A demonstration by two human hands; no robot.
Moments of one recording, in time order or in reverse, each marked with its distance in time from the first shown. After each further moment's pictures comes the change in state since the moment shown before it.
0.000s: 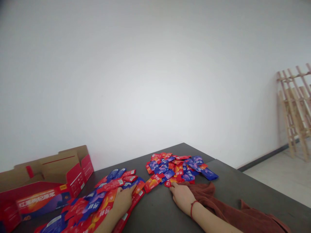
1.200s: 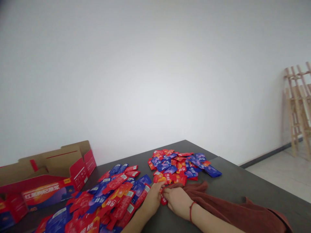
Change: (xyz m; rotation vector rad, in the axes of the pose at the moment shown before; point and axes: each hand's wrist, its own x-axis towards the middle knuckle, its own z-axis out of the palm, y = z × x) left_hand 0.013 0.107 0.041 -0.782 0.204 0.353; right_hand 0.001 -0.027 0.017 0.096 -0.031 -0.258
